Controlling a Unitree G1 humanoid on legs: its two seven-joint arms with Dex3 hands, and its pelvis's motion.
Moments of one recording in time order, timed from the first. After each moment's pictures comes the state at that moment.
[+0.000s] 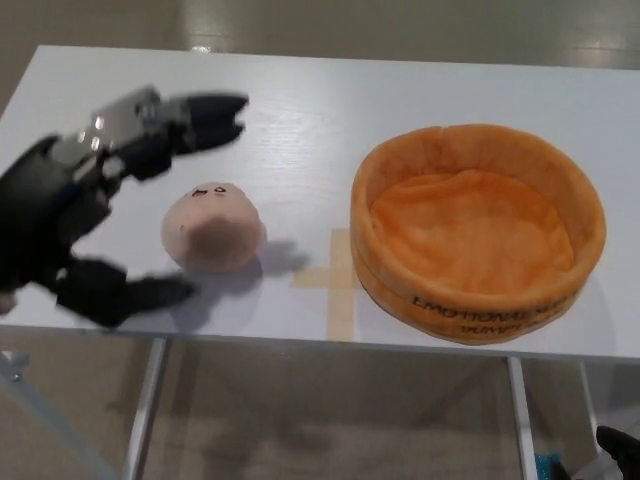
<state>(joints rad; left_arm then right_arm) -0.33 0.55 0.07 0.00 -0.35 -0.32 -0.61 -0.29 -0.19 -0.20 1.31 -0.07 -0.37 -0.24</state>
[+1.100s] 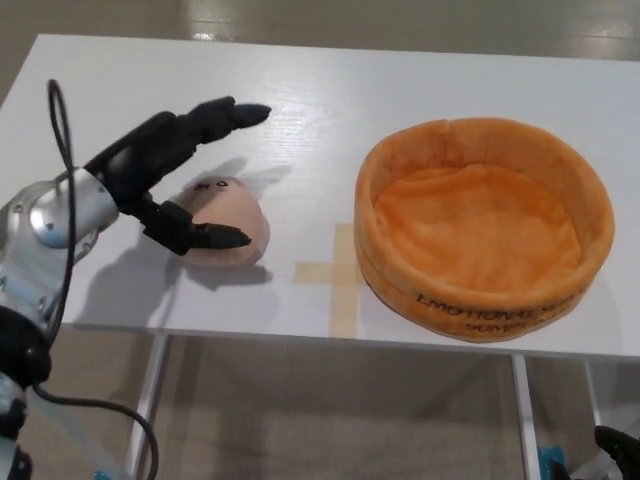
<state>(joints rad) -0.85 0.52 -0.33 0.91 0.18 -0.39 -0.33 -0.29 -0.19 -0.20 1.31 -0.07 -0.37 -0.24</state>
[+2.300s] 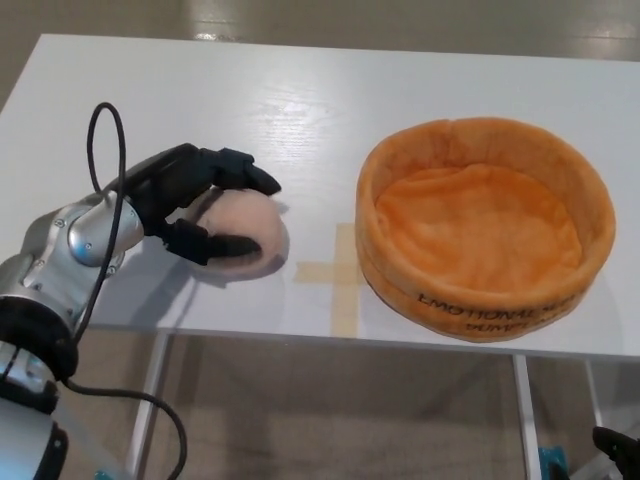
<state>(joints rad) -0.90 0.44 -0.32 1.13 0.34 -0.49 -0.22 -0.29 -0.19 -0.21 1.31 -0.06 -0.37 -0.22</state>
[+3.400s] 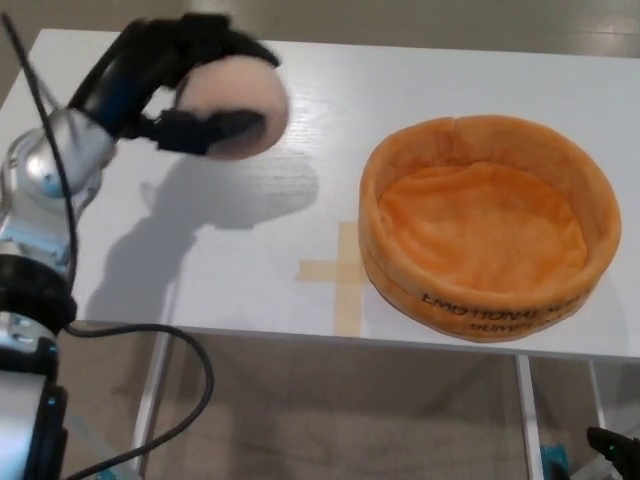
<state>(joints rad) -0.96 0.41 -0.07 0.91 0.21 -0.57 -0.27 -0.29 -0.19 -0.21 1.31 -0.06 -0.37 -0.21</state>
